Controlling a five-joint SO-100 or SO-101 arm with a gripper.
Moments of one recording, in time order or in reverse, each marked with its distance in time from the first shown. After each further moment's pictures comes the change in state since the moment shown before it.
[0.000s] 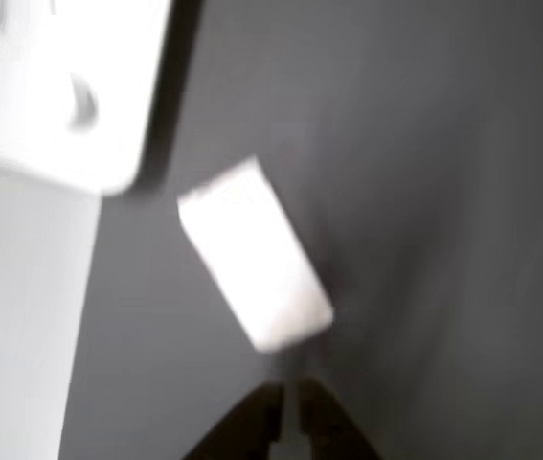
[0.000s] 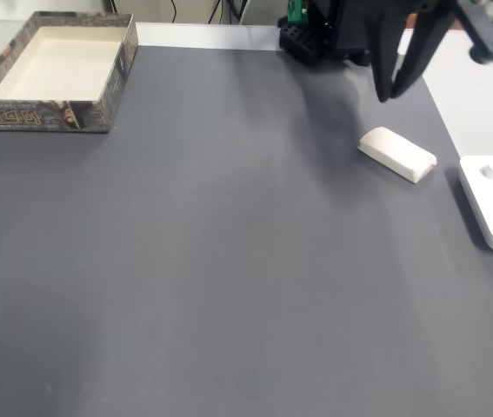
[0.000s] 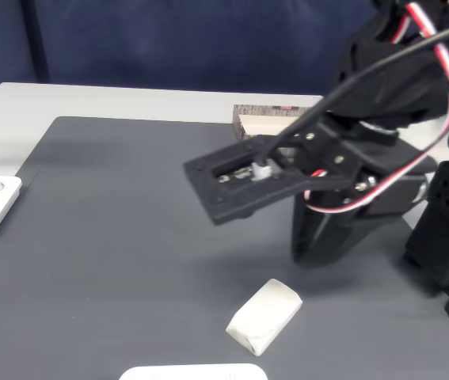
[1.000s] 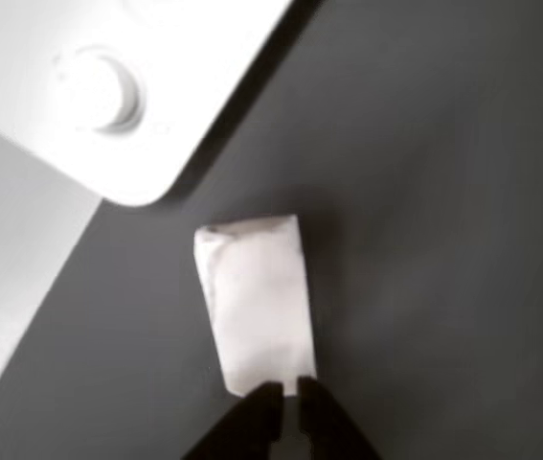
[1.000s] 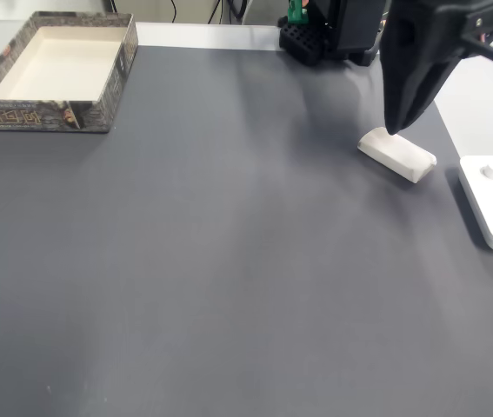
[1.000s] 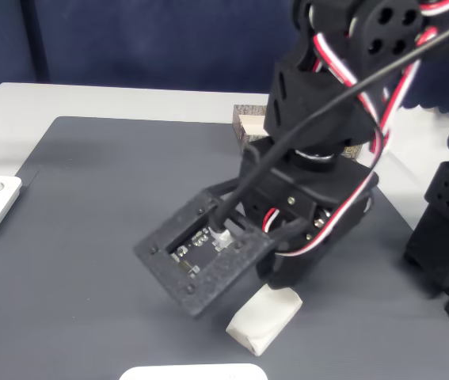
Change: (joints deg) arm -0.1 -17.5 -11.3 1.2 21.5
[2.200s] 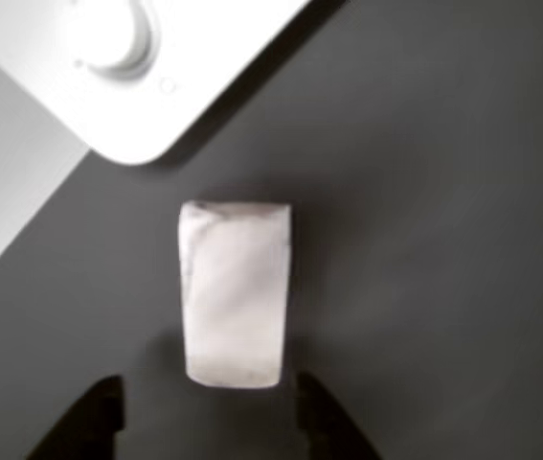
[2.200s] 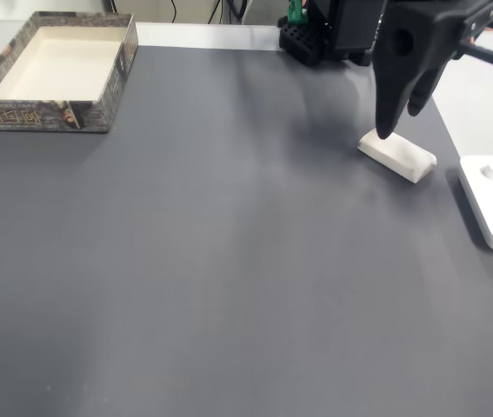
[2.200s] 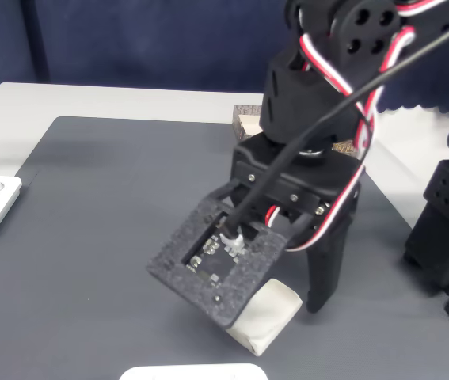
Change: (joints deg) arm 3.0 -1.9 -1.1 -0.1 12.0
